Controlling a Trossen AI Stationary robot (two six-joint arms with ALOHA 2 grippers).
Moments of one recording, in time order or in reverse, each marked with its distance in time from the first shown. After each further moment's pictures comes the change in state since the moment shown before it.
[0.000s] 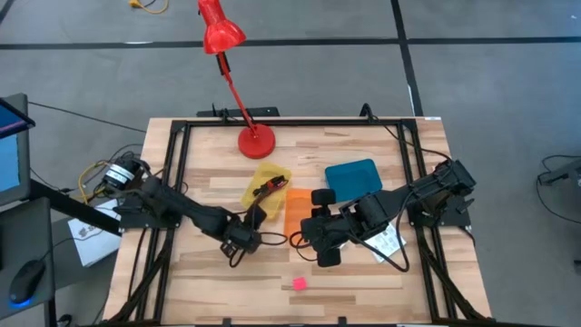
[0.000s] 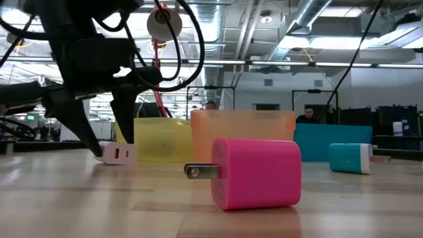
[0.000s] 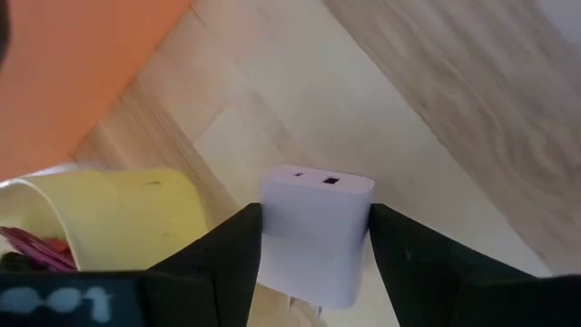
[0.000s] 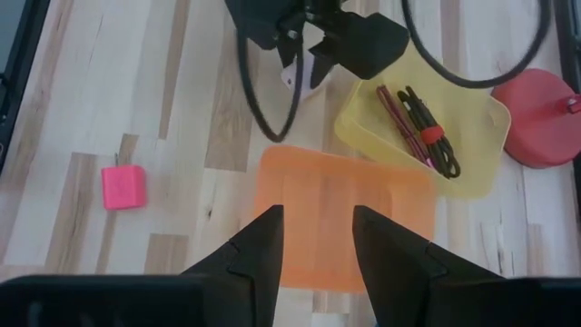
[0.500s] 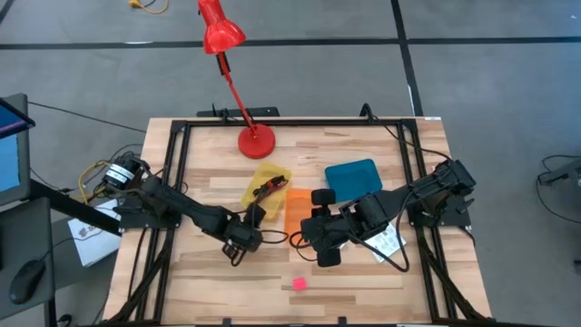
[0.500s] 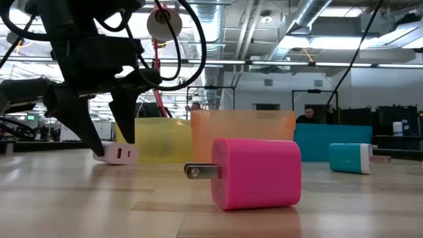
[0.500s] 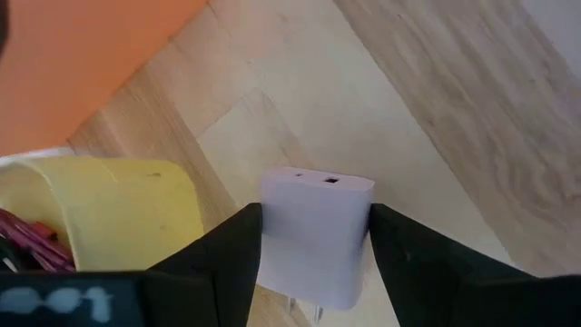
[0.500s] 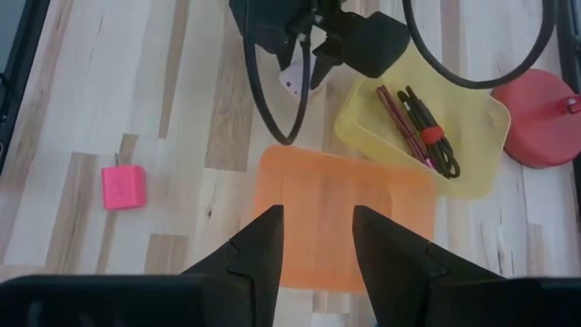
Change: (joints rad) left arm 0.003 -0.002 -0.002 0.010 0.001 -0.097; right arm 0.000 0.000 0.000 0.000 0.000 -0.001
